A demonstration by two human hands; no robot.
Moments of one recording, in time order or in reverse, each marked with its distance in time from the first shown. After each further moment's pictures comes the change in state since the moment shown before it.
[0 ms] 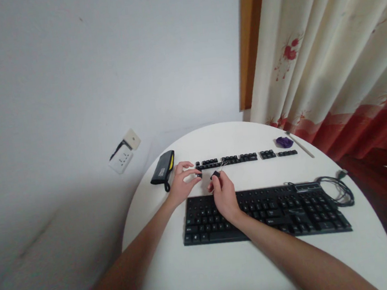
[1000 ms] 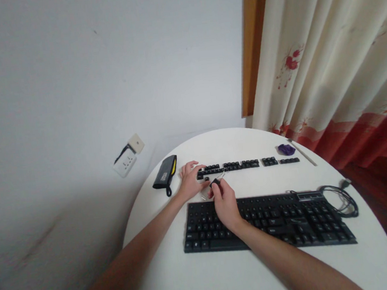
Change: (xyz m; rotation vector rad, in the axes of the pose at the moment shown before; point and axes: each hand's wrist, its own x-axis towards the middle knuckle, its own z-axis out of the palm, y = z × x) left_hand 0.019 -0.019 0.029 0.310 -0.083 -0.134; right_hand -0.004 -0.001 0.001 0.017 -0.026 -0.036
